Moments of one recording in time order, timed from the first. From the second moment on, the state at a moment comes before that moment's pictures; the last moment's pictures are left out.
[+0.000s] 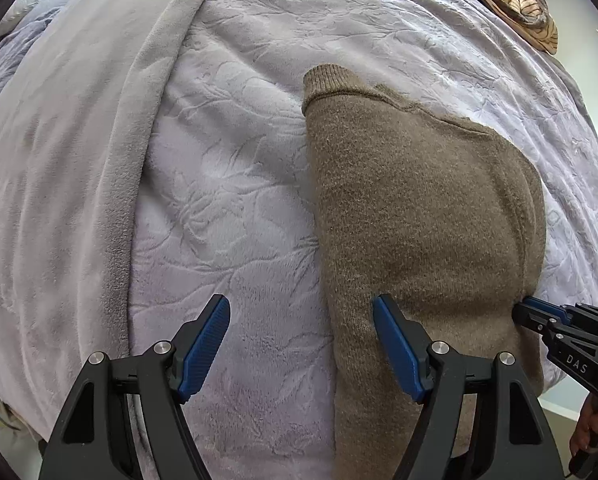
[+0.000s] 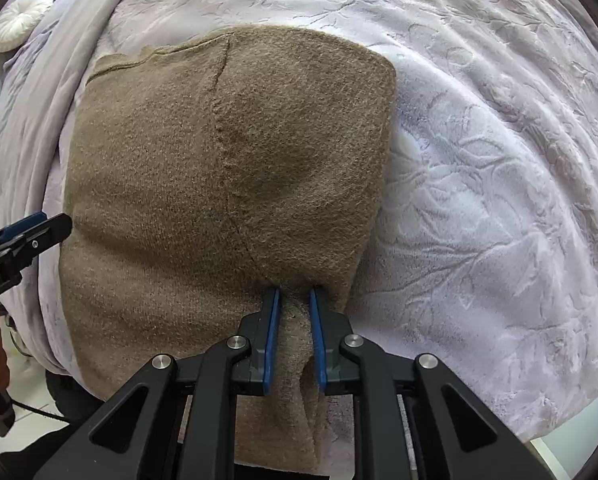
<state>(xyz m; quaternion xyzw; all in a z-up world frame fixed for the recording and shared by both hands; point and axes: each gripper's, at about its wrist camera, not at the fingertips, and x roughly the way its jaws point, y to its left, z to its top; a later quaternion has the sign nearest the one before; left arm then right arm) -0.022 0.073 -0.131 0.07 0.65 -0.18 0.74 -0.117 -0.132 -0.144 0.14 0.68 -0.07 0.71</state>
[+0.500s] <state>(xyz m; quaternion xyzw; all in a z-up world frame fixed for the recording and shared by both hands) -0.036 0.074 -0.117 0.08 0.66 -0.18 0.73 -0.128 -0.156 -0.112 0.21 0.67 -0.09 0.70</state>
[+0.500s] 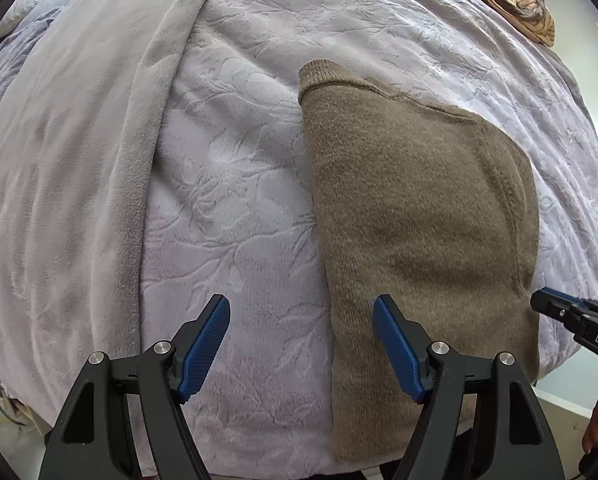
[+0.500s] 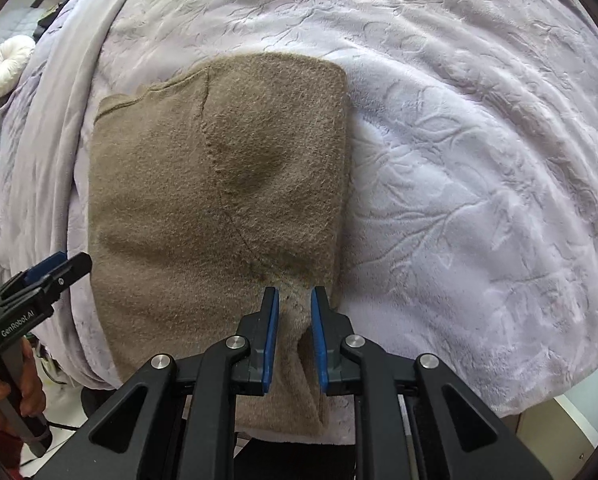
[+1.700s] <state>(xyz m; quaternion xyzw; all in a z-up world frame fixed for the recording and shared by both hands) -0.035 0.065 -0.054 0.08 0.64 -0.12 0.76 -0.102 -0.128 -0.049 0.15 0.65 -0.14 0.73</state>
